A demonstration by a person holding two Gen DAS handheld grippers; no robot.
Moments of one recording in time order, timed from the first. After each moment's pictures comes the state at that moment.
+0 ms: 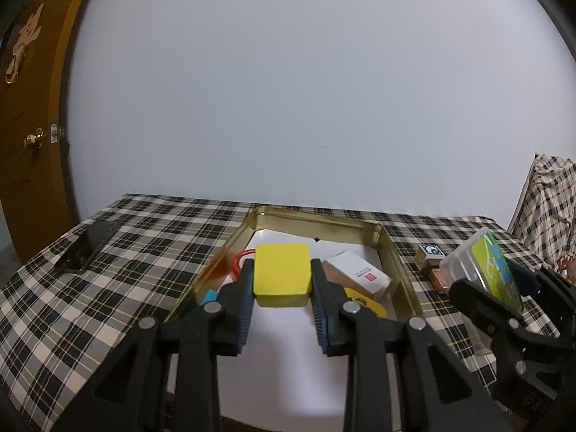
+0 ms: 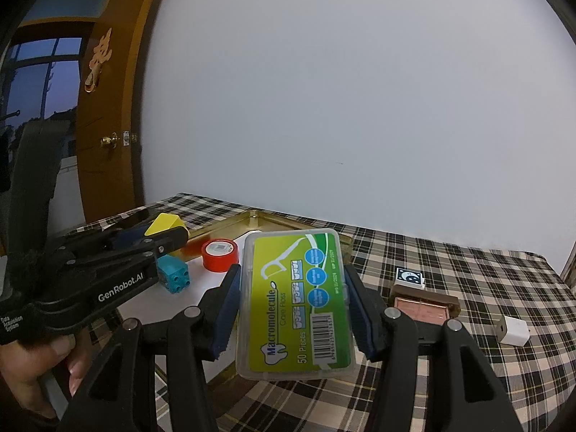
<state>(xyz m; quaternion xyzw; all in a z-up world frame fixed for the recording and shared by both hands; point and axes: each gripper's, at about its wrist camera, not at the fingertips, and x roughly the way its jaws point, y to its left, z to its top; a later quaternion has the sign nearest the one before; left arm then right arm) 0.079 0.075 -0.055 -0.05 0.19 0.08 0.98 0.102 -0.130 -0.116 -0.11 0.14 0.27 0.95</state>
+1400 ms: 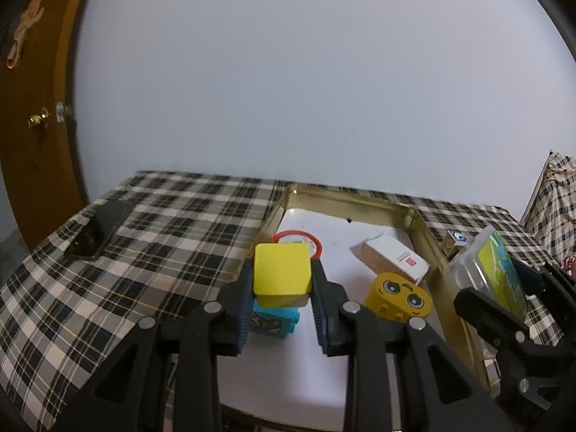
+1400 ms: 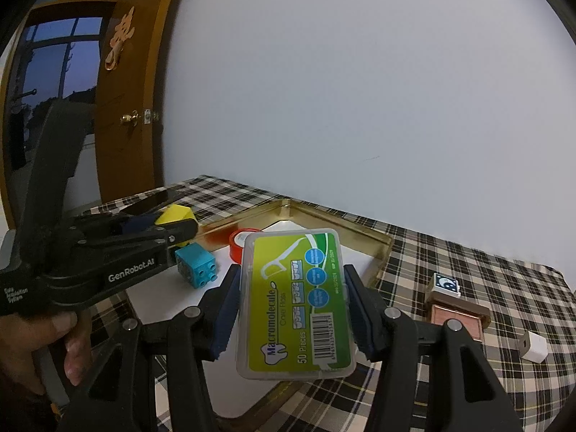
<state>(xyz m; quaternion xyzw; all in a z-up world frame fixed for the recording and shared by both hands) 0.089 0.116 -0.065 -0.07 0.25 0.09 0.96 0.113 -0.104 -0.119 -0.14 0.17 0.31 0.93</state>
